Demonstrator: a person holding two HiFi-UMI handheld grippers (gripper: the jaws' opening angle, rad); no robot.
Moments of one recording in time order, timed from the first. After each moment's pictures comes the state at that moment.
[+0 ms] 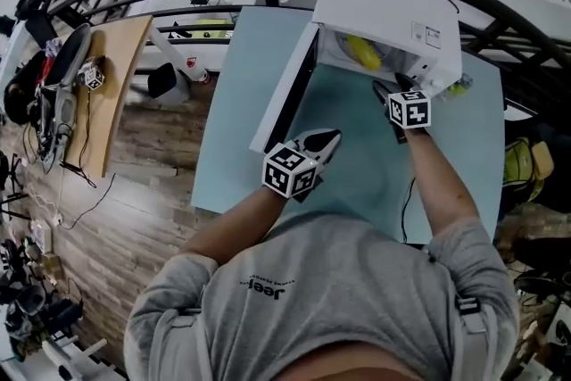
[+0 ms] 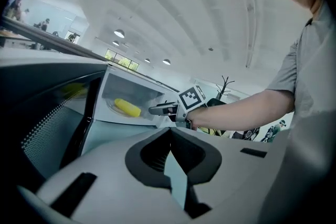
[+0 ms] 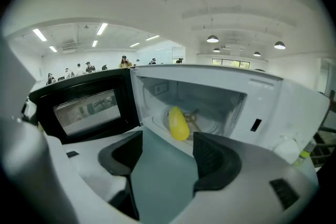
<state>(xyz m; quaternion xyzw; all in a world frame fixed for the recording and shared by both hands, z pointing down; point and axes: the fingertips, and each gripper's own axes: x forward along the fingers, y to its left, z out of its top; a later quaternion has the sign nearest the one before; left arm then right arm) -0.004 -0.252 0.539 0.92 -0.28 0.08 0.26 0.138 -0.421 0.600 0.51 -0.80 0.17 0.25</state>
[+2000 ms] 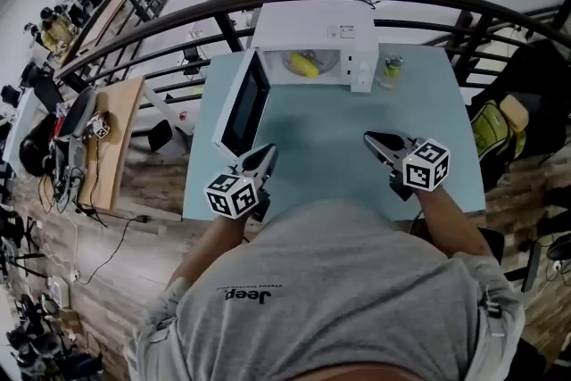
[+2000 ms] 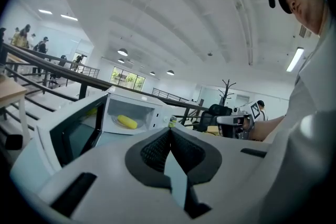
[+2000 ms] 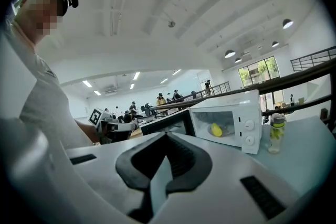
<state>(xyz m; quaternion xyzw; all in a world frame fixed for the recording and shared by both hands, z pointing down) -0.018 -0.143 0.458 0.91 -0.35 0.06 0.20 0.198 -0.123 0.449 0.35 -0.92 0.18 0.04</state>
